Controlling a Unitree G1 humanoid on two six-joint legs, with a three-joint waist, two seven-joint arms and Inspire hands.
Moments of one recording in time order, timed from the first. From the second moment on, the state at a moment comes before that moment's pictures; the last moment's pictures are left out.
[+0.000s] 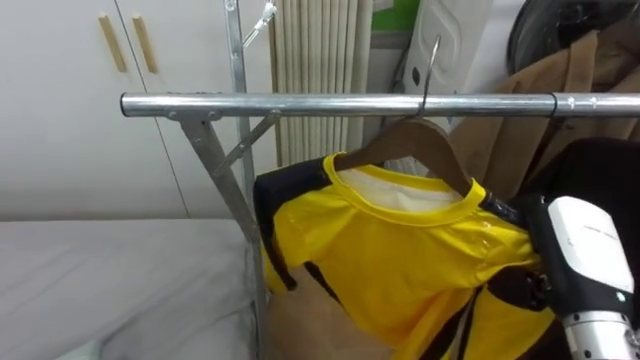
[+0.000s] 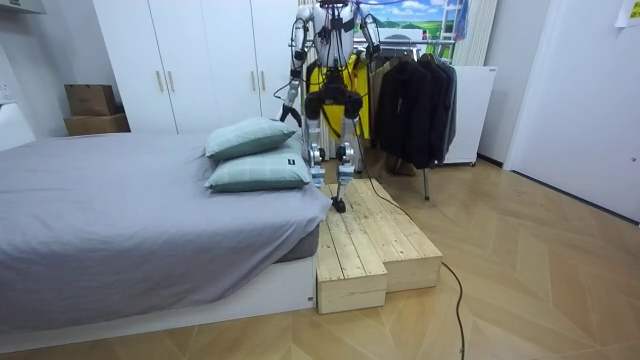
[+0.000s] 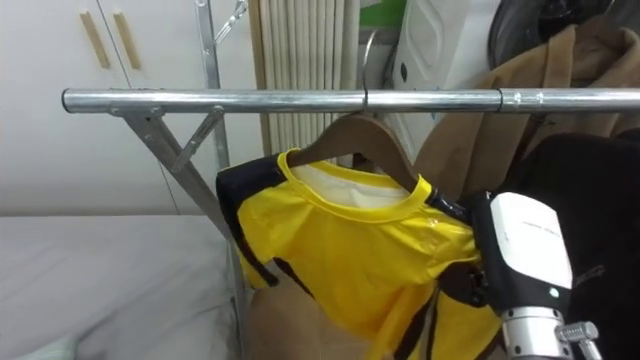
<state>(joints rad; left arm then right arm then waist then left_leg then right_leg) 0.13 0.22 0.06 1.16 0.08 -0.08 0.25 0.14 -0.35 0.02 -0.10 -0.74 -0.04 -0.27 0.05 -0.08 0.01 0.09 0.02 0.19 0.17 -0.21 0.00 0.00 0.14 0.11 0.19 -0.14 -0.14</state>
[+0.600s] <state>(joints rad) 0.11 0.20 0.08 1.16 0.09 -0.07 0.26 0.09 -0.35 0.06 -0.02 -0.54 -0.09 -0.21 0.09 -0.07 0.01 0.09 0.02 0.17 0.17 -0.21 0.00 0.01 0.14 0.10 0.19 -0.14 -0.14</state>
